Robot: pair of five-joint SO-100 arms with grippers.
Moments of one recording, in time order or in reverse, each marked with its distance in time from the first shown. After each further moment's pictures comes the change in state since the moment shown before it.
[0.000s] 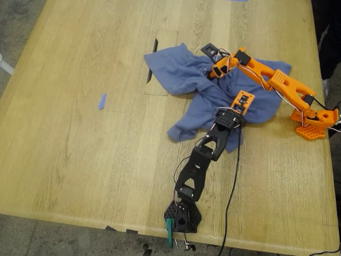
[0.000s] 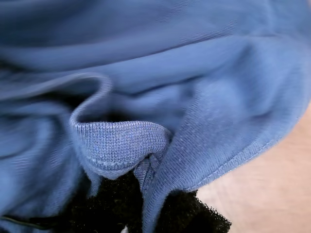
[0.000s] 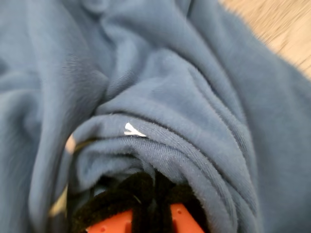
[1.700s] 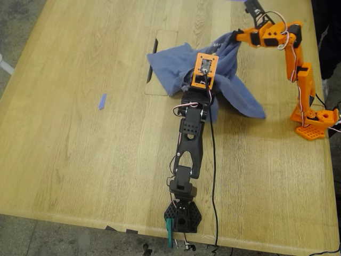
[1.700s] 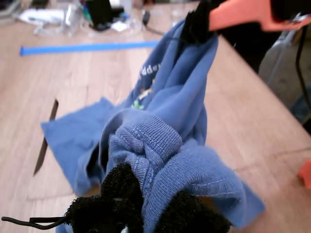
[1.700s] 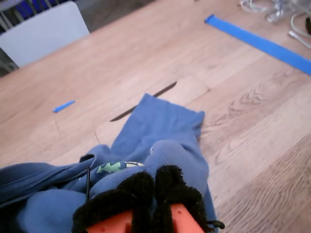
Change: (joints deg) arm 0 -12.5 51.9 0.3 11.1 1.8; arm 1 -1.9 46.3 0.0 12.7 -1.9
